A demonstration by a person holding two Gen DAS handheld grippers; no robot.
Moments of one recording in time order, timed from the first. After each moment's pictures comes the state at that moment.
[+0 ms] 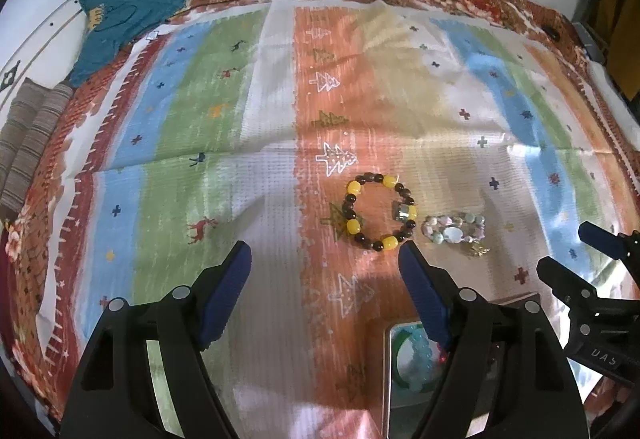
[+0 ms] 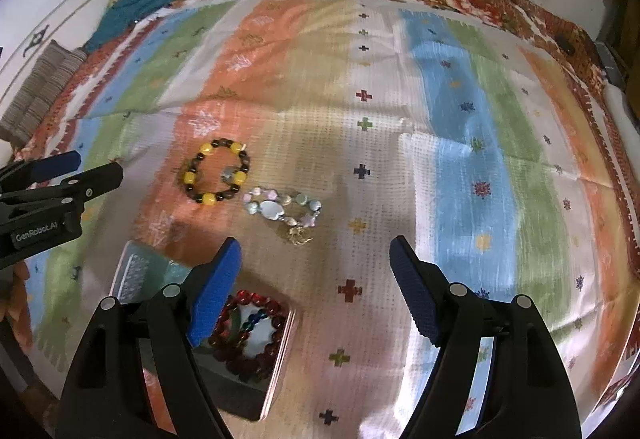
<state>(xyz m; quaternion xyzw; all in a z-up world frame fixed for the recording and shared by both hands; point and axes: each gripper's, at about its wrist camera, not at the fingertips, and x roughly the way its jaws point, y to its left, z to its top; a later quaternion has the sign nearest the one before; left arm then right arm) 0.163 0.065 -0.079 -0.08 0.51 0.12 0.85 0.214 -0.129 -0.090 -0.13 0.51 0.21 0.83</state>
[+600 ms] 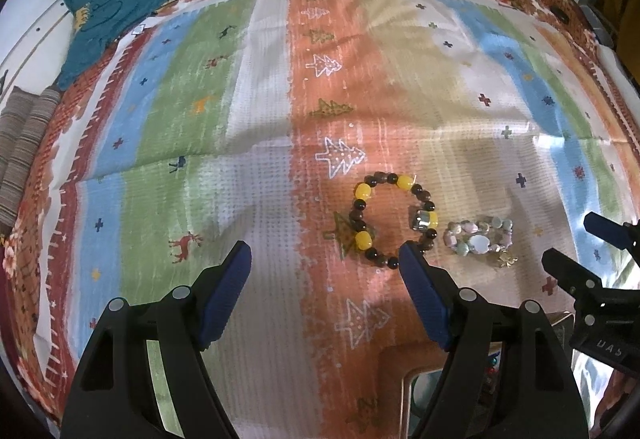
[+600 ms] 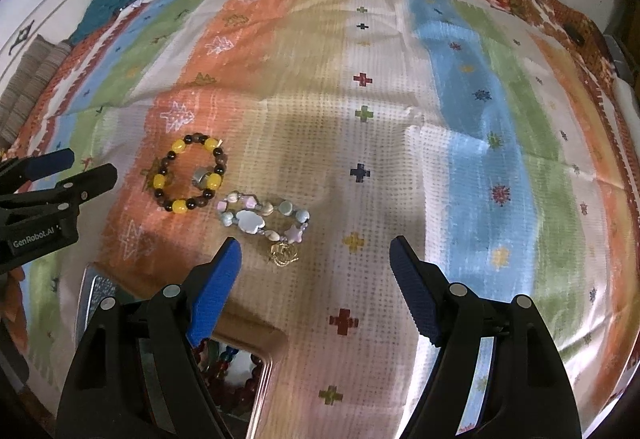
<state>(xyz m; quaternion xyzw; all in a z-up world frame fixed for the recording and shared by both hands) 0.192 0.071 -0.109 -0.06 0.54 0.12 0.83 0.243 -0.119 -0.120 -0.14 0.53 0.20 0.81</state>
